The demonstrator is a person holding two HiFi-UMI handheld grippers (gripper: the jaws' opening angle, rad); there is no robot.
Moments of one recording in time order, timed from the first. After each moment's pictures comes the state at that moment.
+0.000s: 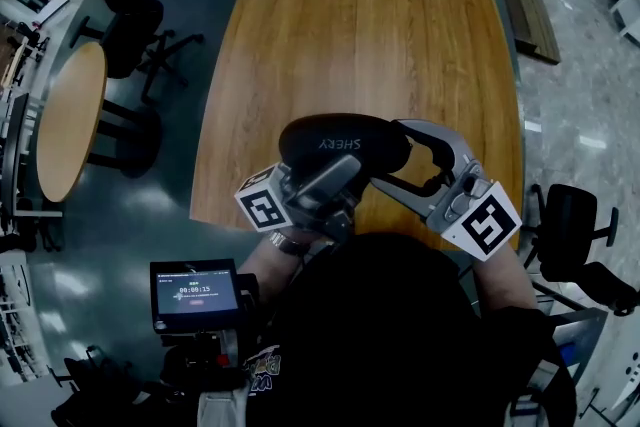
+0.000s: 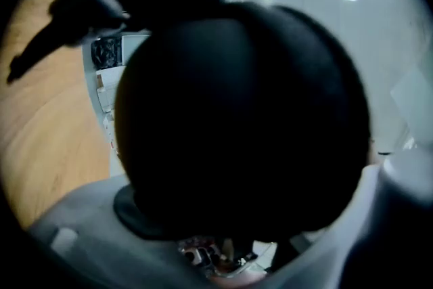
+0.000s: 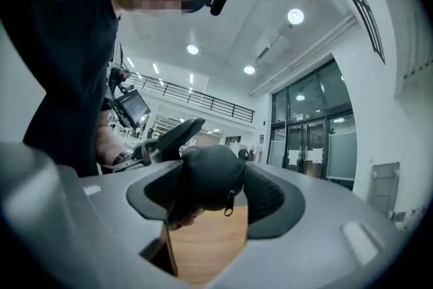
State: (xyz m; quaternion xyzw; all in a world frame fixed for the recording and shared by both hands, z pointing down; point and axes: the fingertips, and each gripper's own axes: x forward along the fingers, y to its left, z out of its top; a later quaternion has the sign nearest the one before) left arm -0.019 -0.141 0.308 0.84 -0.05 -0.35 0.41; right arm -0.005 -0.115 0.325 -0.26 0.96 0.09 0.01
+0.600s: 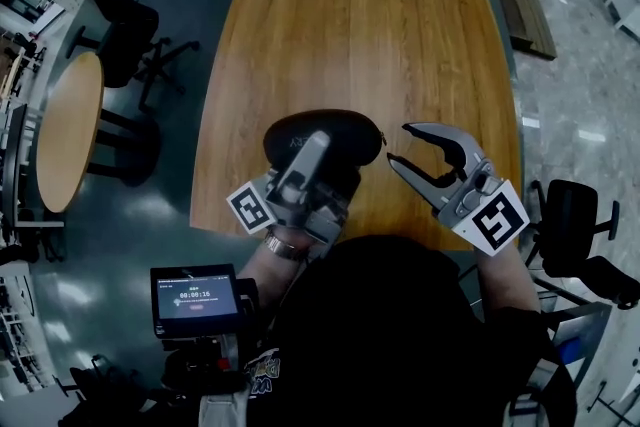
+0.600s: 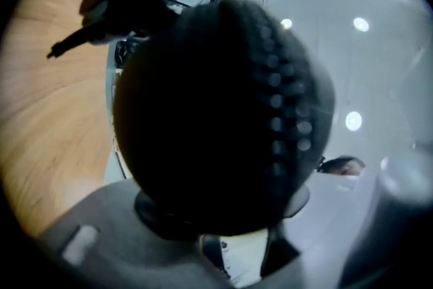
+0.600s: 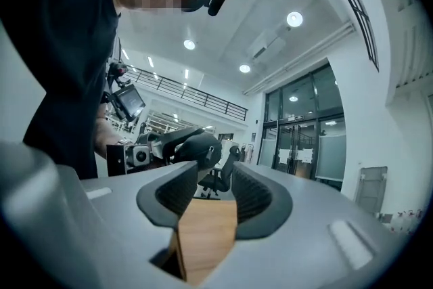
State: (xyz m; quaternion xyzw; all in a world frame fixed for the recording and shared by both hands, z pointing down) left arm -0.053 -0.165 0.316 0.75 -0.06 -0.44 0.49; right arm 0.025 -0.123 0.332 -0.29 0.95 0.10 0.00
